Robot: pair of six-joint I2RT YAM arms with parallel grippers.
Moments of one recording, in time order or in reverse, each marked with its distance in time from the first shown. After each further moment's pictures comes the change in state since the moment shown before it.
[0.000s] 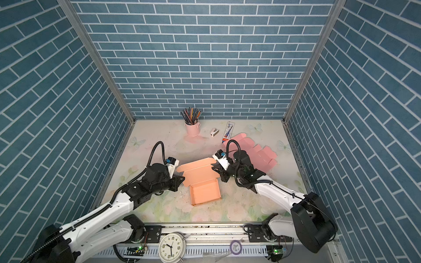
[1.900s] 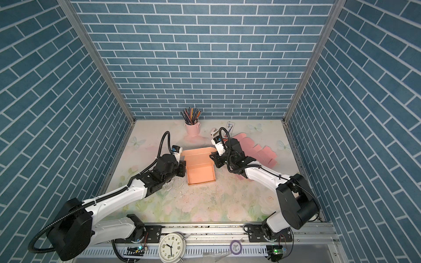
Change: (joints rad) left arm -0.027 0.277 0.107 0.267 -0.337 0.113; right arm 0.010 0.250 0.256 -0.058 0.168 0.227
